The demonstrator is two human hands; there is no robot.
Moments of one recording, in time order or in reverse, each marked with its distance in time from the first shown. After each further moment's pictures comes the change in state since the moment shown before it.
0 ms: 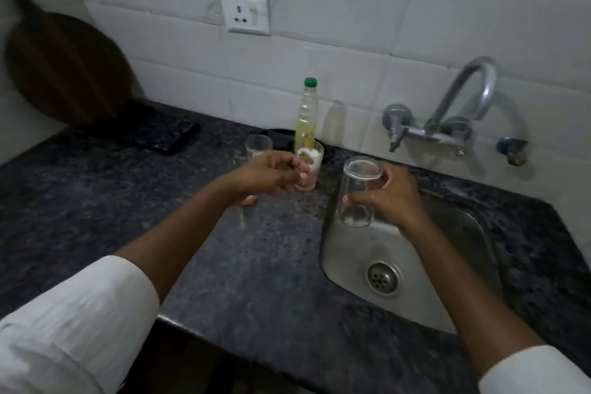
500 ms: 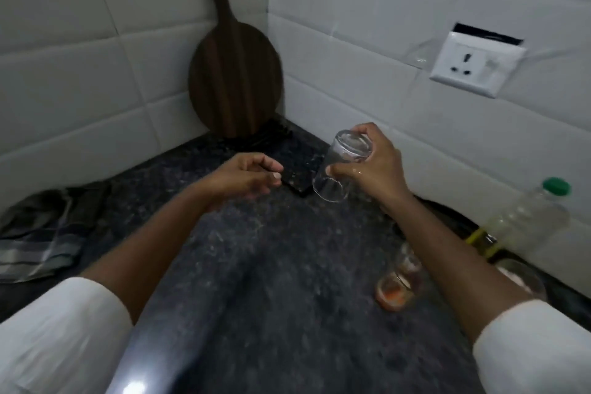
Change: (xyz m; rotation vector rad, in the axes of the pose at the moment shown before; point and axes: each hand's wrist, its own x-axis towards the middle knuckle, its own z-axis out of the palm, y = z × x) left_hand -0.042 -0.164 -0.320 -0.153 0.482 -0.187; right_hand 0.175 -0.194 0.333 0.027 -0.290 -0.361
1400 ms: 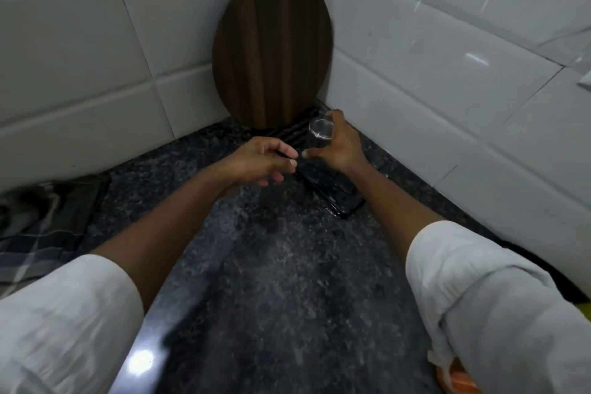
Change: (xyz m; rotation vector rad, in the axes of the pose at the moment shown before) left_hand 0.106 -0.048 -0.062 -0.021 0.044 -0.152; right_hand 0.158 0.053 0.188 -0.186 -0.274 -0.036
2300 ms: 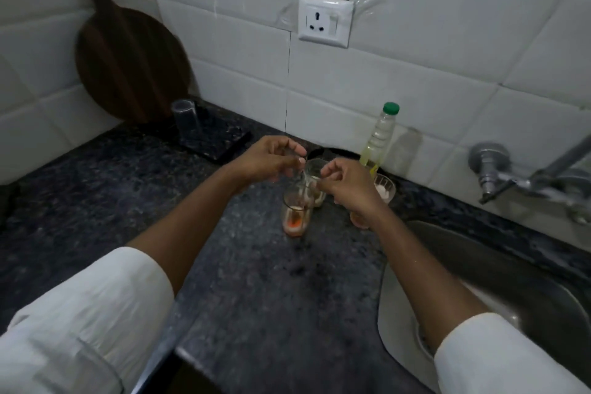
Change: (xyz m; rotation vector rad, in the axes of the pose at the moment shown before) left_hand -0.171 0.111 0.277 0.173 -0.234 0.309; right_hand -0.372 0.082 -0.217 0.187 0.182 0.367
